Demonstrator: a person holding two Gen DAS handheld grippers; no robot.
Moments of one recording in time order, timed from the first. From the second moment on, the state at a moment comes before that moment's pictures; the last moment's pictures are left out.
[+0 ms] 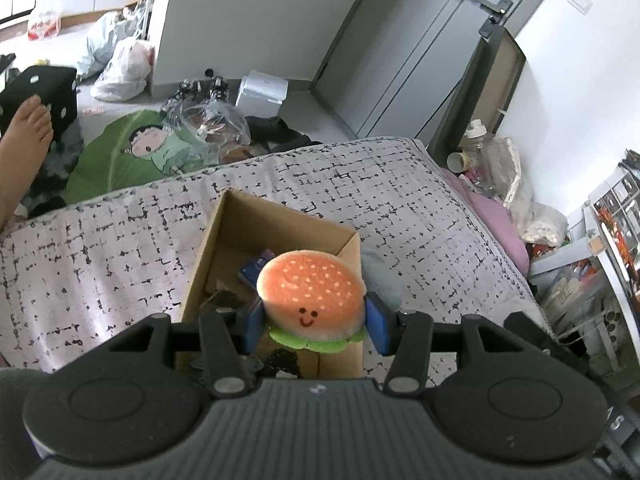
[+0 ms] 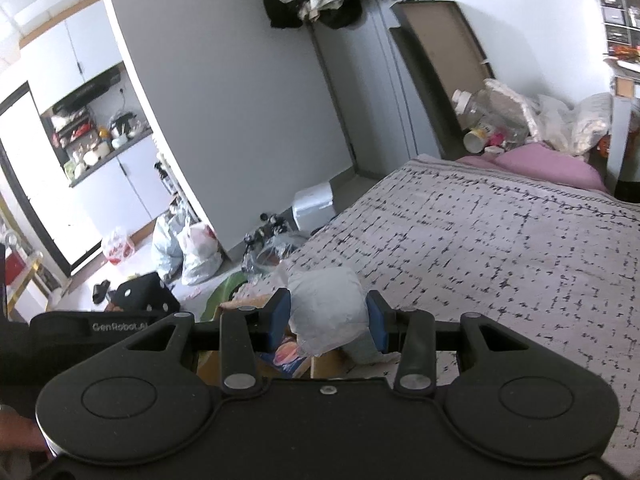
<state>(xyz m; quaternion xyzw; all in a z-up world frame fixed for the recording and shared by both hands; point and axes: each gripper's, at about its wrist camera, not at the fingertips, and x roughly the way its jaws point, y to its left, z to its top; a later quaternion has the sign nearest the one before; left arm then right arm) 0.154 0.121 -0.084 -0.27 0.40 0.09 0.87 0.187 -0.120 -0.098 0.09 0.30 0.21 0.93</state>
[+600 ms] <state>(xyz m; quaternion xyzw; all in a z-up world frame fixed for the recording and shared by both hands) 0.157 0.174 -0.117 -0.29 0.42 0.11 0.85 0.206 -0.079 -0.119 0.10 0.33 0.23 0.91</state>
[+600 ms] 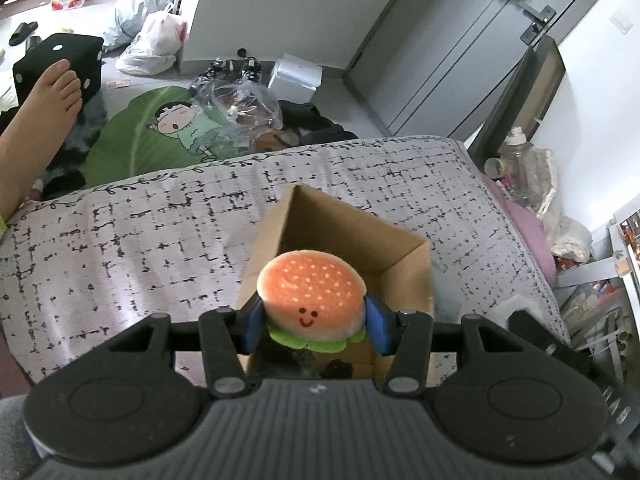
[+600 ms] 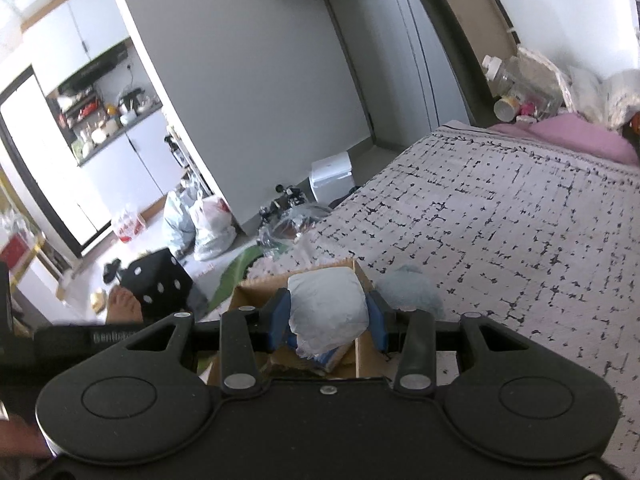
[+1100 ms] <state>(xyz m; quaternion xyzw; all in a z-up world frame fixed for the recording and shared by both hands) 0.172 0.183 -0.130 -0.29 0.43 0.11 0.85 0.223 -0.041 -0.155 0.08 0.39 0.26 0.88</state>
